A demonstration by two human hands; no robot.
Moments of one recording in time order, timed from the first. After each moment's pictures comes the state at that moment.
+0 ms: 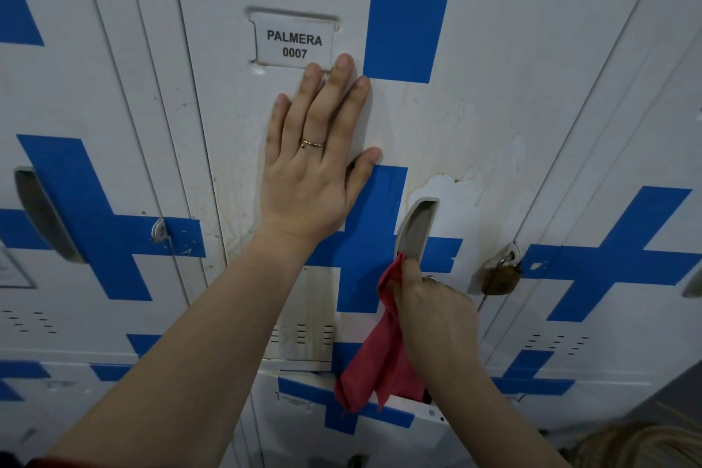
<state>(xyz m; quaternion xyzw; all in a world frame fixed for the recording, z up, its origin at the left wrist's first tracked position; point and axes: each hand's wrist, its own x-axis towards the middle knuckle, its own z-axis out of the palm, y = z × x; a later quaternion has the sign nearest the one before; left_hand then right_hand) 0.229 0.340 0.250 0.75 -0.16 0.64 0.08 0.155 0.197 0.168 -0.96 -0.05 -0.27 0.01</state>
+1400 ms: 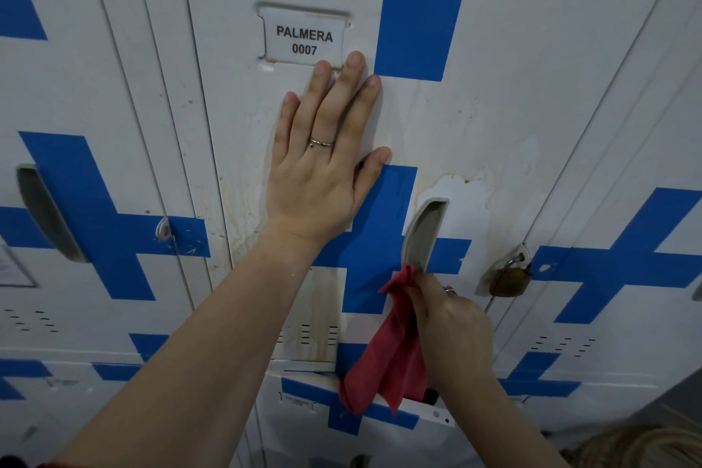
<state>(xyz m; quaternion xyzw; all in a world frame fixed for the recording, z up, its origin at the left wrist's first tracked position) 0.229 0.339 0.250 0.74 -0.17 0.65 0.08 0.153 0.182 0.153 -0.91 -0.10 -0.38 0.09</state>
